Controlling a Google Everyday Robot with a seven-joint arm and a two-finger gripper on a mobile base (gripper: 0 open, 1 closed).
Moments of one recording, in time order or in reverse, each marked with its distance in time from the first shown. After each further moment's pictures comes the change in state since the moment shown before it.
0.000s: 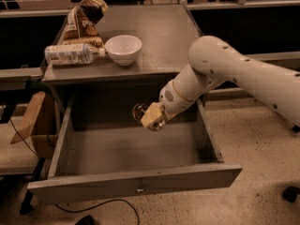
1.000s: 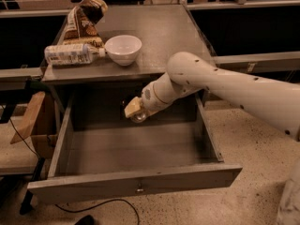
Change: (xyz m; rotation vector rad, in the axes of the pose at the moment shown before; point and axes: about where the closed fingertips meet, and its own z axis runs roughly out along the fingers) arm -0.077 -0.016 0.065 0.020 -0.192 0.176
